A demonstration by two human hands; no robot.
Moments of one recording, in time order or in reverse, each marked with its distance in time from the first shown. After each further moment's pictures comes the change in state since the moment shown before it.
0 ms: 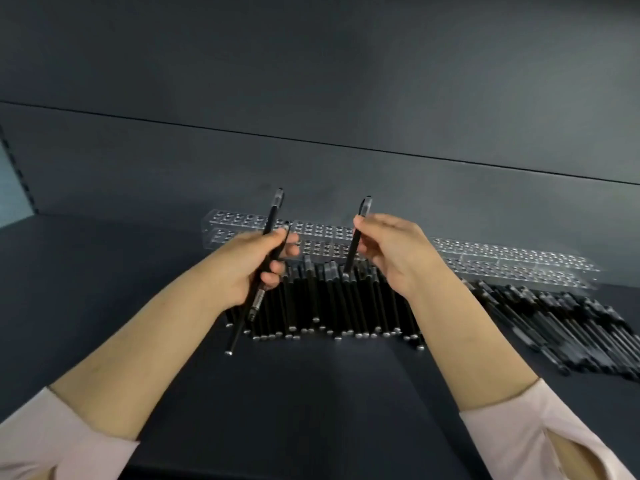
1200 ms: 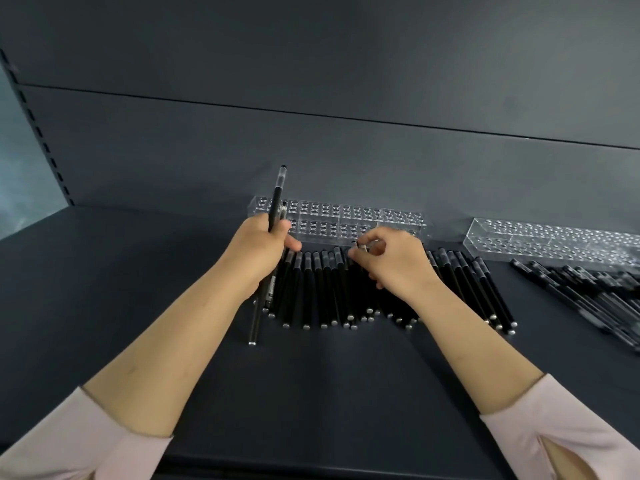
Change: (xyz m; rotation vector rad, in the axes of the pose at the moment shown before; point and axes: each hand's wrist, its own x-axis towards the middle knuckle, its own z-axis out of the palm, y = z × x) left_hand 0.008 0.001 -0.065 0.573 0.214 0.230; right_hand -0.005 0.060 0.050 -0.852 -0.026 -0.230
